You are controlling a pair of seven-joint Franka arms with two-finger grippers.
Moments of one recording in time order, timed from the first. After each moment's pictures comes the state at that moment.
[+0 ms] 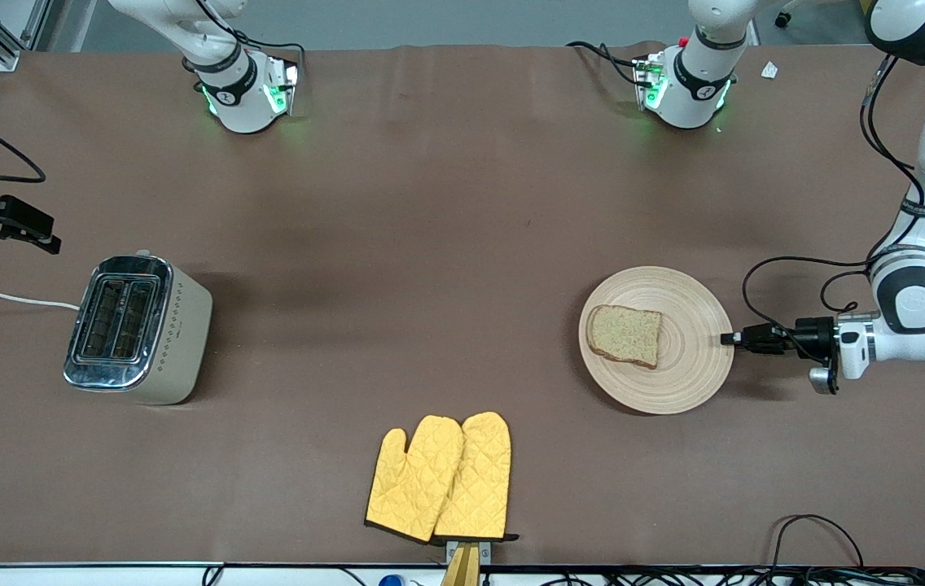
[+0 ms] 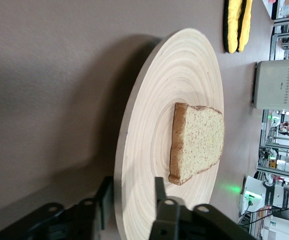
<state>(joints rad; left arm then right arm) 0.59 0.83 -0.37 -1.61 -0.61 1.89 0.75 -0.05 0.08 0.00 -1.50 -0.01 1.59 -0.11</state>
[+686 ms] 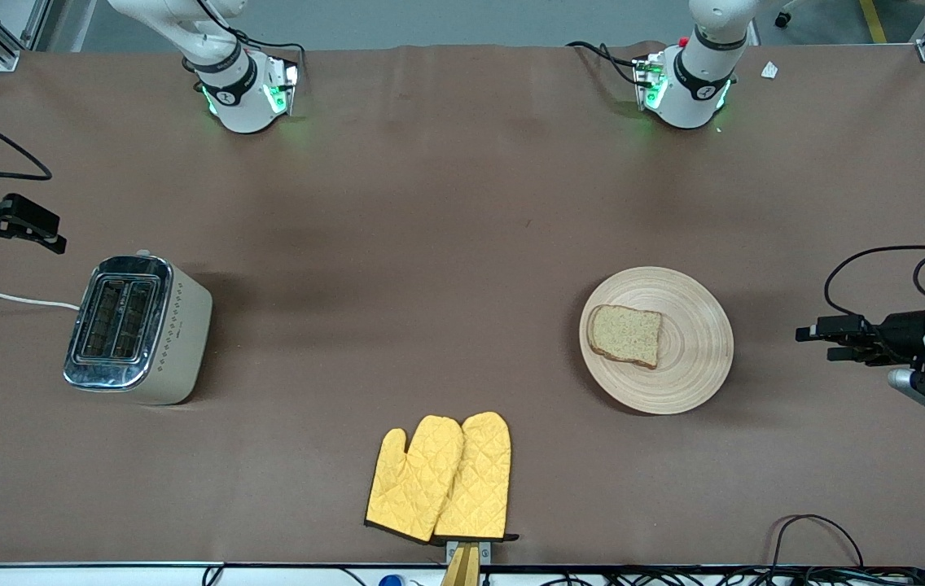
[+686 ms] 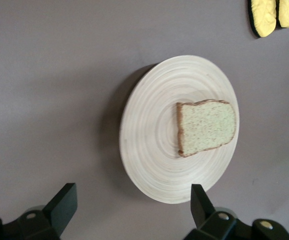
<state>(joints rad) 0.60 0.57 -0.55 -1.43 -0.13 1.76 0.45 -0.03 0.07 0.00 -1.50 -0.01 1.59 -0.11</state>
